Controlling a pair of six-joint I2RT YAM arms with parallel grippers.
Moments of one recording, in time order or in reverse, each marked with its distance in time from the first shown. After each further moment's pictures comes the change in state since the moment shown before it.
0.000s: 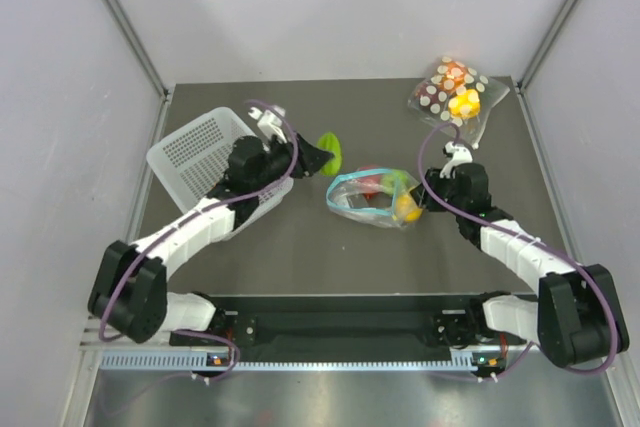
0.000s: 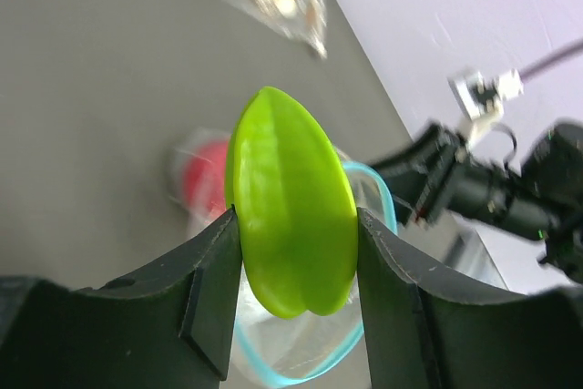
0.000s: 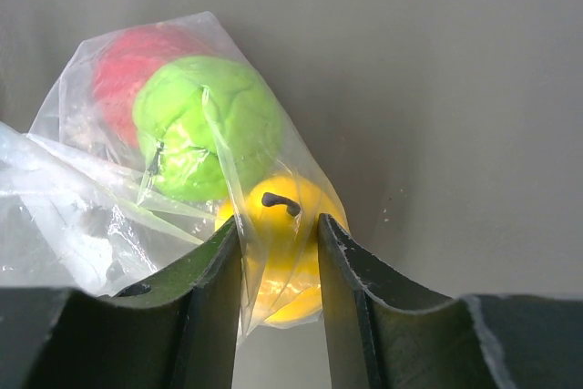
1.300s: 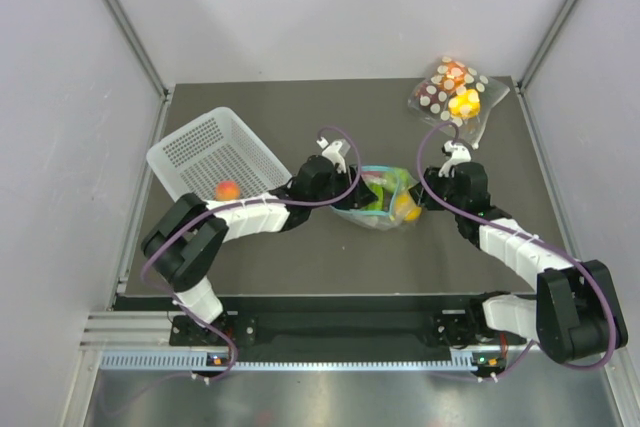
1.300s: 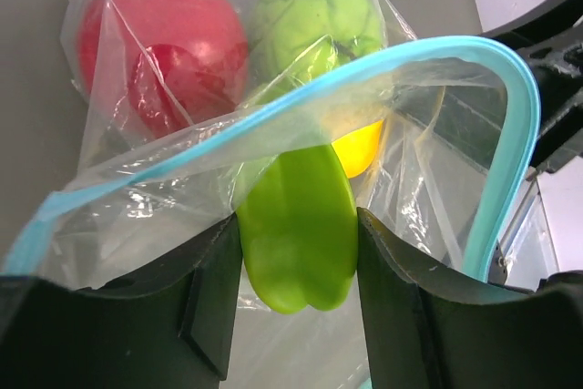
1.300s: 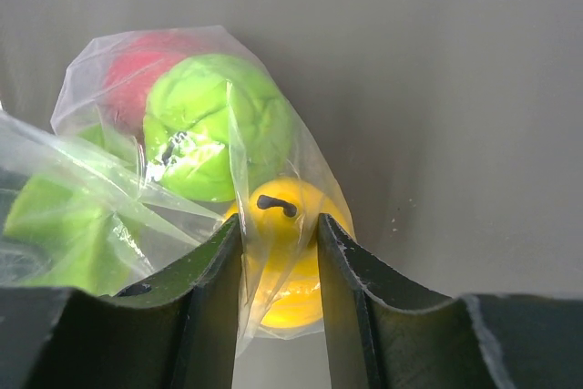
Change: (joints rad) left arm -0.253 0.329 0.116 -0.082 -0.151 -0.038; right arm 0.000 0.018 0.000 0.032 -0.013 0.003
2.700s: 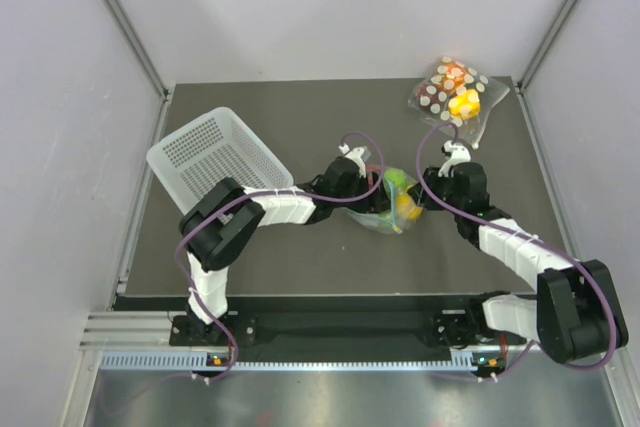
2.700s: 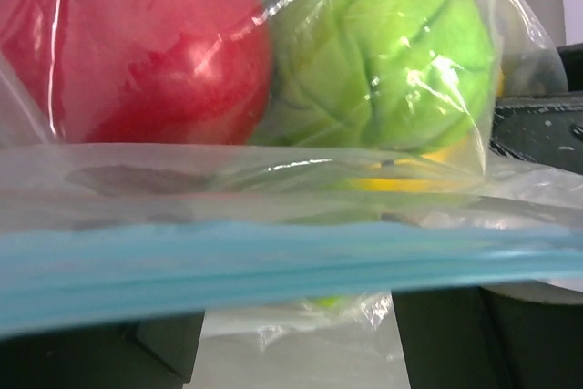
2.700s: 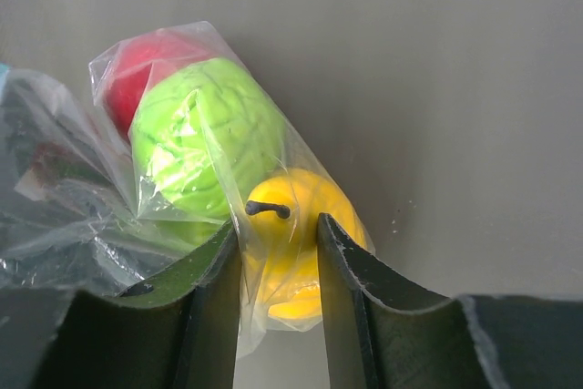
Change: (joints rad) left arm -0.057 0.223 0.168 -0.082 -0.031 -0.002; right arm 0.008 0.000 0.000 0.004 0.008 0.007
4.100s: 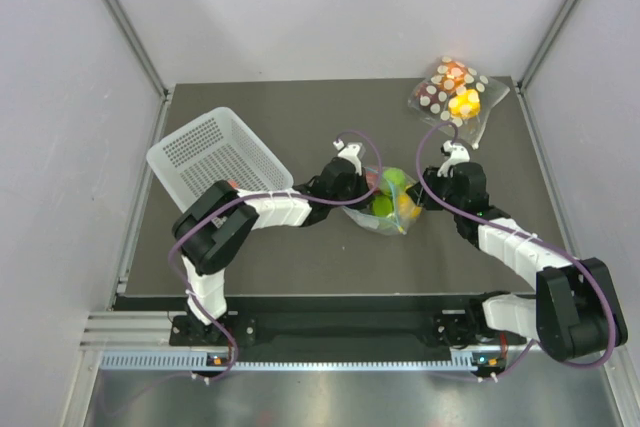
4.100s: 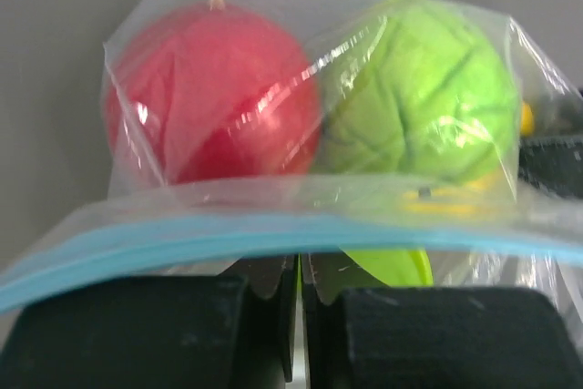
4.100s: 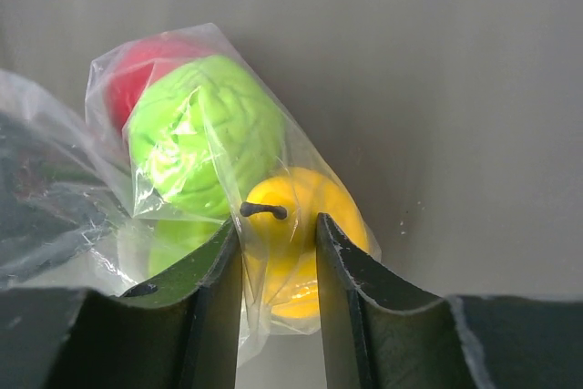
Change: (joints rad) left arm 0.002 -0.023 -0.024 0.038 -0.151 0.104; right arm 0.000 0.009 -0.001 0.012 -0.011 0.010
